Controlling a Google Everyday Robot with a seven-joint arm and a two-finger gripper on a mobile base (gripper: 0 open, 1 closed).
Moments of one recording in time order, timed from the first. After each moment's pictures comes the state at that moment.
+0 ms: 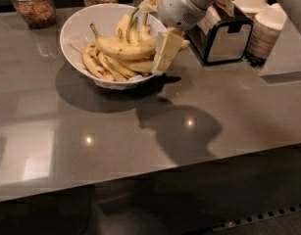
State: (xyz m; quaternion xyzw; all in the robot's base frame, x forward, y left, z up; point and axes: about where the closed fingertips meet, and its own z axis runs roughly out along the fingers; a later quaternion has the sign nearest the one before) arm 0.603 0.004 0.960 -0.75 0.56 0.10 0.32
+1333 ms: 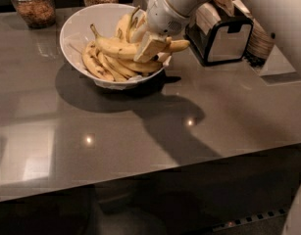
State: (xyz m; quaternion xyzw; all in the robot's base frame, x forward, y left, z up) arm 0.624 0.024 0.929 -0.77 0.56 0.09 0.30
